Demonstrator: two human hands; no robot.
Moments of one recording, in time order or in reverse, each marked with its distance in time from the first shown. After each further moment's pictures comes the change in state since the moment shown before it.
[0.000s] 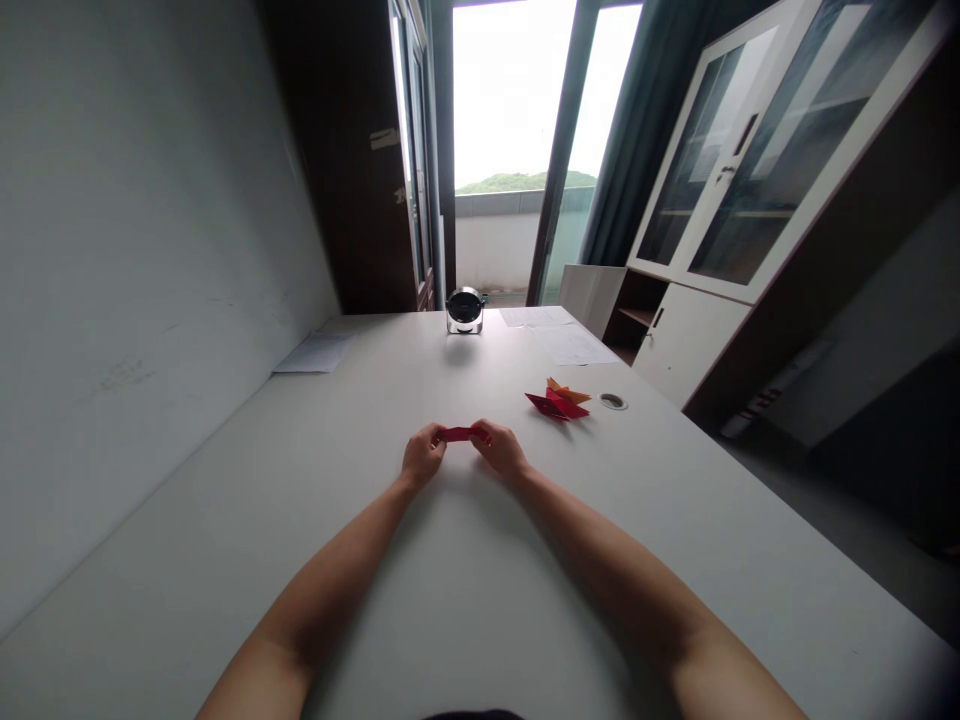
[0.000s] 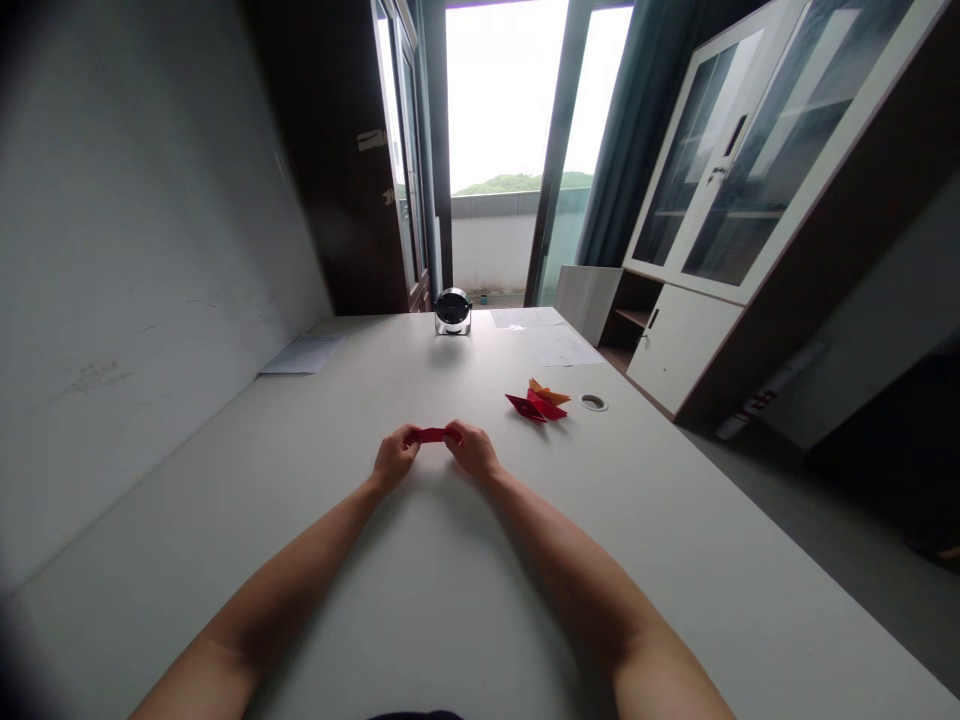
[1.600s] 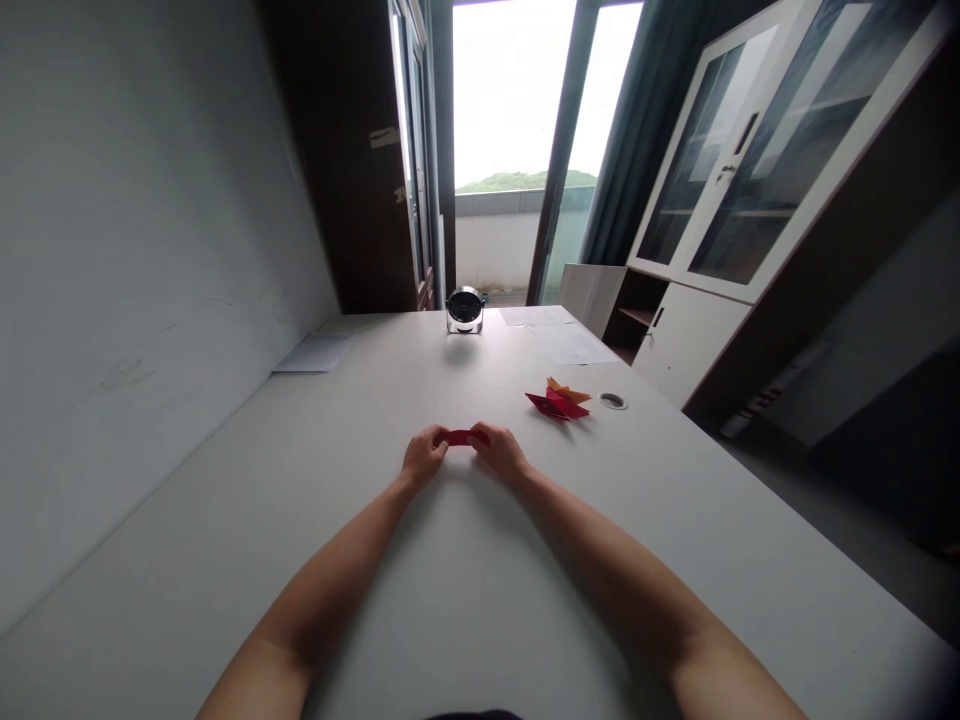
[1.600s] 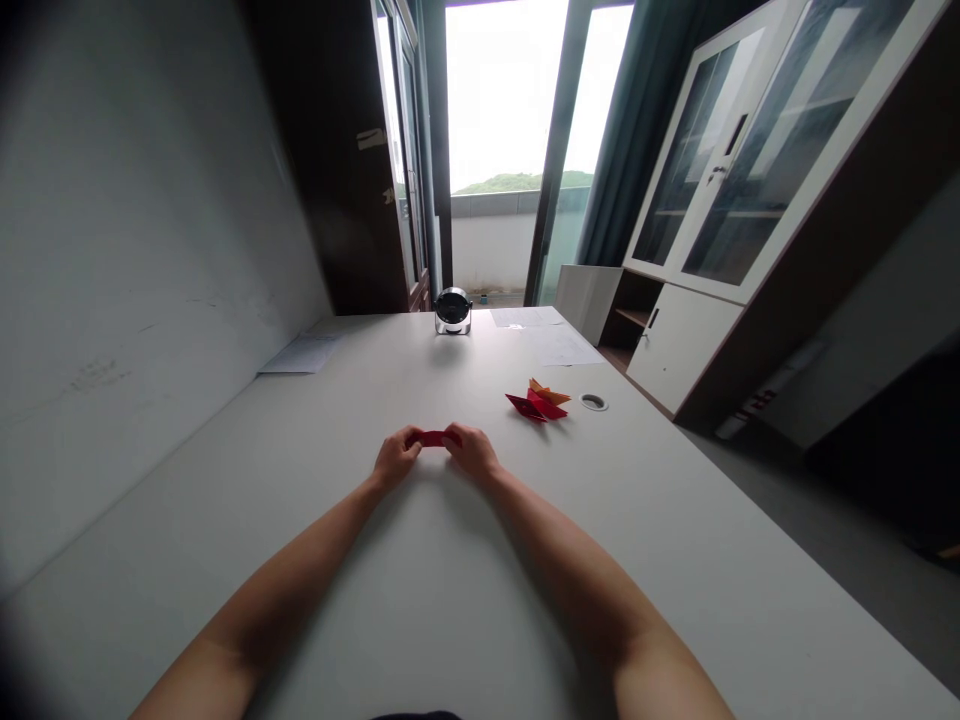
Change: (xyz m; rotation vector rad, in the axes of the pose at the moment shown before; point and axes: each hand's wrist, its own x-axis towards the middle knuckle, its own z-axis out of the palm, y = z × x) left_hand 0.000 -0.003 0.000 -0.005 -0.078 0.006; right_hand 0.000 -0.001 -0.001 -0.090 -0.088 0.055
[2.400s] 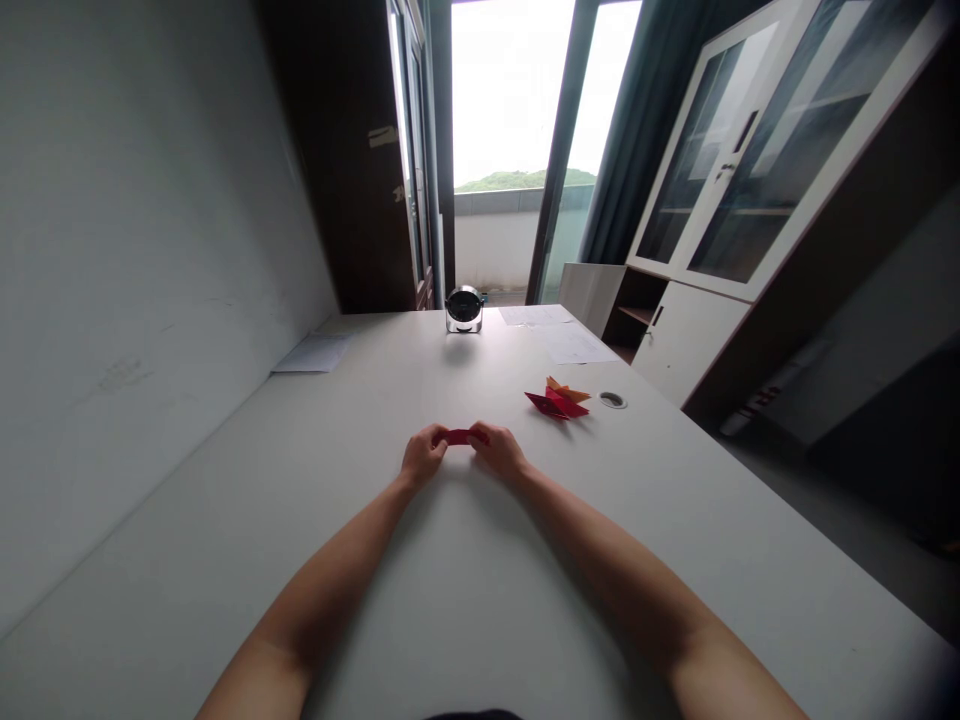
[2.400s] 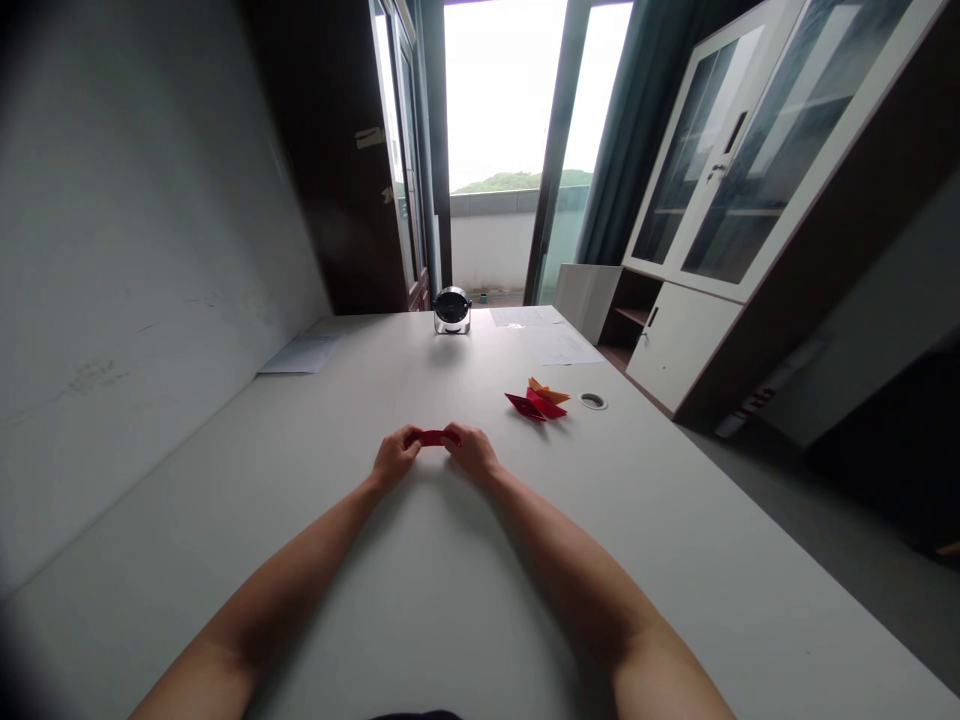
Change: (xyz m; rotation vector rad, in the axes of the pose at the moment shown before) left_hand 0.000 0.001 0.000 -0.009 0.018 -0.008; right_hand 0.001 -0.001 0.000 0.001 -0.008 -0.004
